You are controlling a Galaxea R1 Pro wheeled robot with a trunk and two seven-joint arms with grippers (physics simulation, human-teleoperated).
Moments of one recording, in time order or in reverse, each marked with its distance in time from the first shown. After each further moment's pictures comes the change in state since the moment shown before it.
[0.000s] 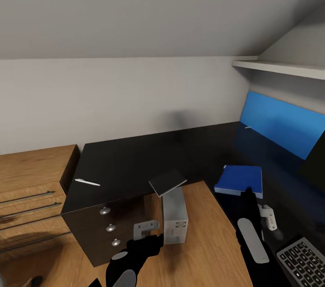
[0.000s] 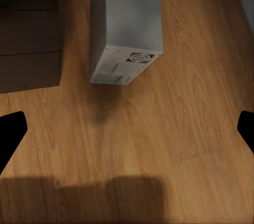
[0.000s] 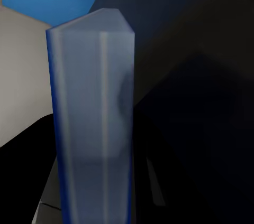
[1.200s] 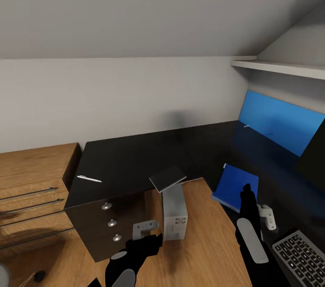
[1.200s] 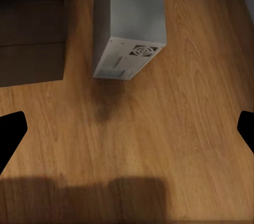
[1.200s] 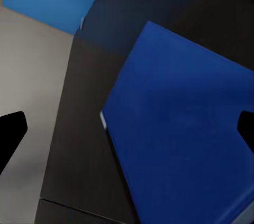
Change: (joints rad) left arm 0.000 0.002 0.007 0.005 -0.002 0.000 0.000; right arm 0.000 0.003 0.005 0.000 0.002 -0.001 -0.001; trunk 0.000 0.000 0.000
